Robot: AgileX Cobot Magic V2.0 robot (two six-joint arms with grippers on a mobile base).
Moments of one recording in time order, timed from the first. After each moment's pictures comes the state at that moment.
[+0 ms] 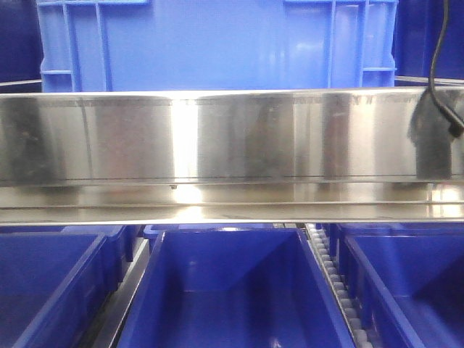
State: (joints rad) left arm -0.28 1.80 -1.97 0.13 1.10 -0.18; right arm 0.34 1.90 -2.12 0.03 1.20 0.09
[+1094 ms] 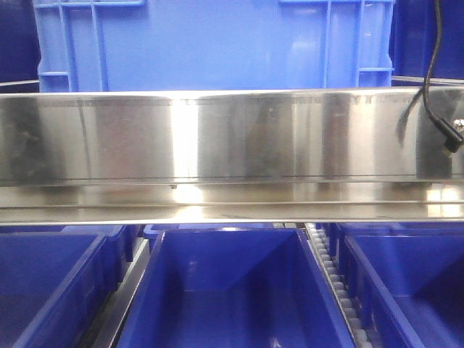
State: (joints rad) left arm -0.28 1.83 -1.97 0.12 1.08 -0.20; right arm 0.34 1.92 -2.12 0.03 1.19 0.11
